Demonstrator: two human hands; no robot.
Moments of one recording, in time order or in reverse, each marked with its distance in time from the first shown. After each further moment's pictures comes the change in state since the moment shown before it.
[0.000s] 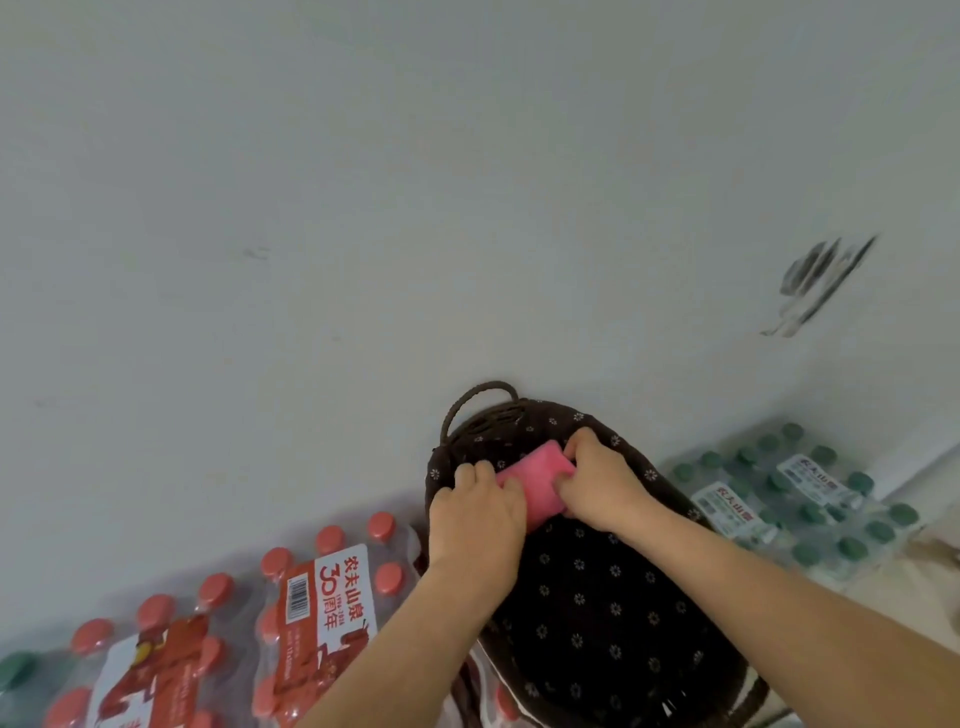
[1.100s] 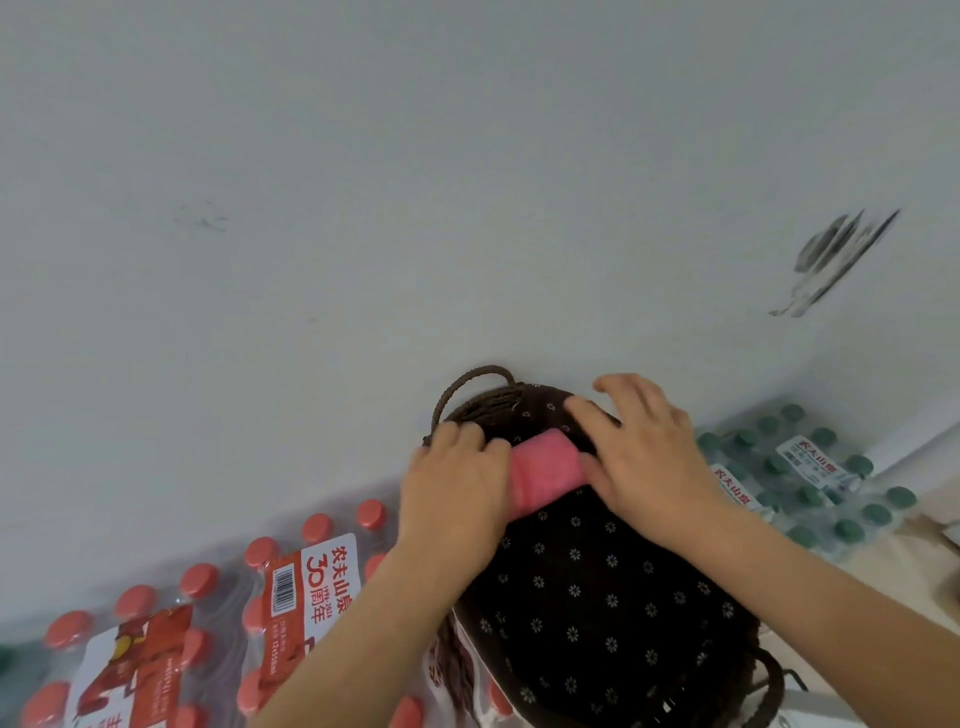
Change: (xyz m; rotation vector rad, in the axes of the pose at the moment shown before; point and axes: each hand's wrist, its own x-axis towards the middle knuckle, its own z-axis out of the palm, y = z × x) left_hand 0.015 -0.021 -0.004 -0.092 0.237 0.058; right_hand -0.021 0.020 -0.033 -0.644 0.400 -0.504
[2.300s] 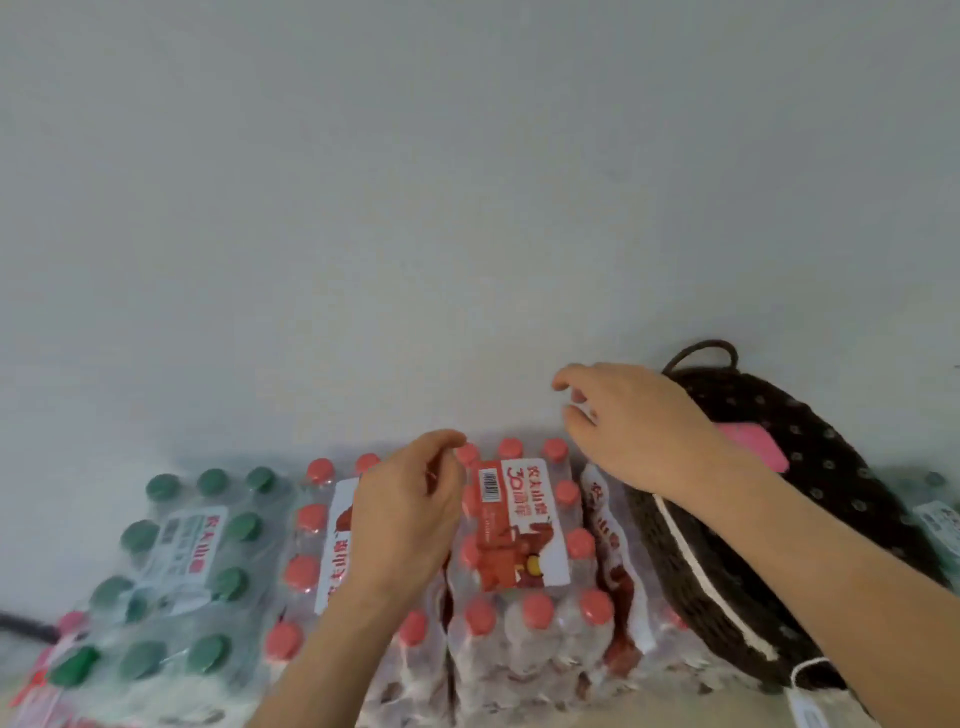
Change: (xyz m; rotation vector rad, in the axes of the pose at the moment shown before) left_hand -0.196 -0.155 -0.030 -0.845 0.395 -0.607; right_hand 0.023 -0.228 -0.092 0.191 -0.228 -0.216
